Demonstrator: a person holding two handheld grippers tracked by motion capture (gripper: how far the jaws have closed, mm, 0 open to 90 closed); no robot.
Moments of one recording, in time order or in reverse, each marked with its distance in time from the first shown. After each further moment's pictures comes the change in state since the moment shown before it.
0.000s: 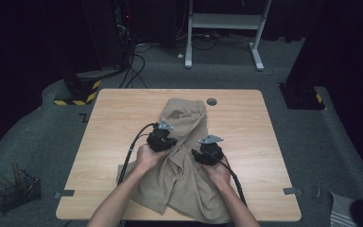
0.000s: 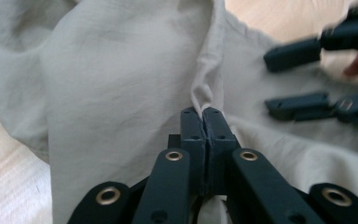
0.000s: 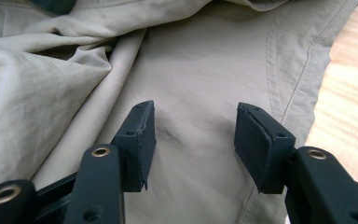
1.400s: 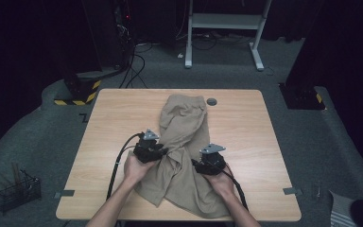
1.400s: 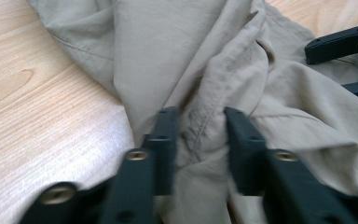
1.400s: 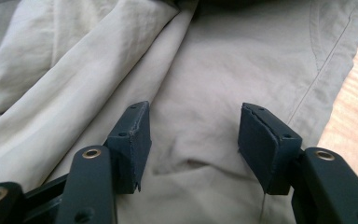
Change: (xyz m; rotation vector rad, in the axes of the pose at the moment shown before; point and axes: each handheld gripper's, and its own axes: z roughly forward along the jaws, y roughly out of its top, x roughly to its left) left arm -0.003 -0.046 -0.031 -0.015 0.065 -0.033; right arm 0.016 -0.021 -0.026 0.017 0.055 -0.048
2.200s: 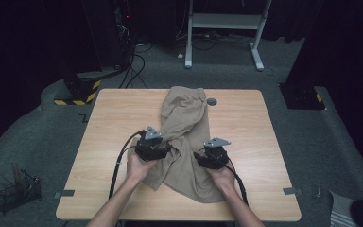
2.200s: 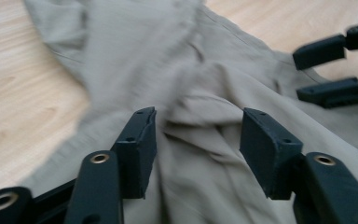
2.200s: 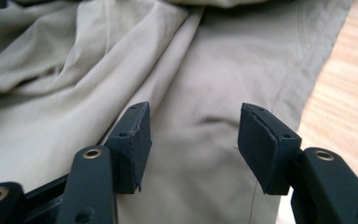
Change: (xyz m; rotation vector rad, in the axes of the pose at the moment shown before) left arm -0.027 0.007 -0.021 -0.090 0.049 0.069; right arm -0.013 0.011 -0.011 -0.044 -0.009 0.063
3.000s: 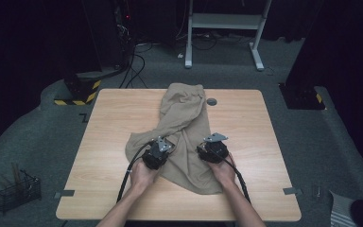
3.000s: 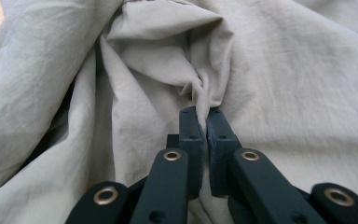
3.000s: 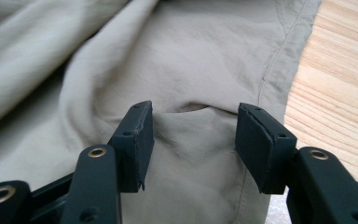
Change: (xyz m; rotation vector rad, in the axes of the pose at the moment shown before) left arm -0.014 -0.028 0.029 0.184 0.141 0.124; right arm -0.022 0.003 0.029 0.016 -0.096 -0.045
